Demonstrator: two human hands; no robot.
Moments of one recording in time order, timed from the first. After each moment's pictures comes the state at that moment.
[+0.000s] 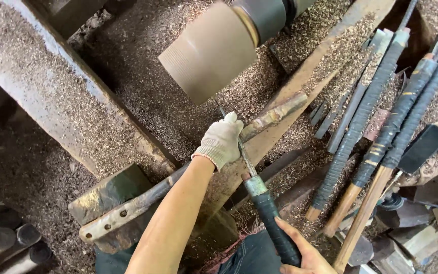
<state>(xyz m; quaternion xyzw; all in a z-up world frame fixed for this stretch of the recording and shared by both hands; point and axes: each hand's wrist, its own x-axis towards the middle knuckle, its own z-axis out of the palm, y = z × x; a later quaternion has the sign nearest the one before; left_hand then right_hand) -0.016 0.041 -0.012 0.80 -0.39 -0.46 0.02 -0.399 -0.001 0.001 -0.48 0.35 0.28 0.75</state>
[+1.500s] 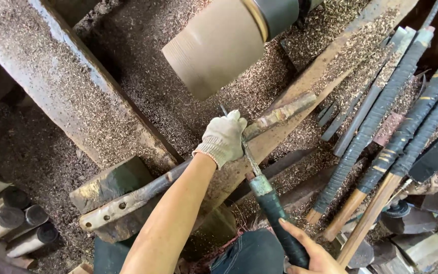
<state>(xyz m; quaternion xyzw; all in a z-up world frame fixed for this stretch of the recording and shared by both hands) -0.015 0.037 -0.017 0.79 -0.43 -0.43 -0.06 -0.388 -0.035 0.015 -0.47 0.38 0.38 0.70</state>
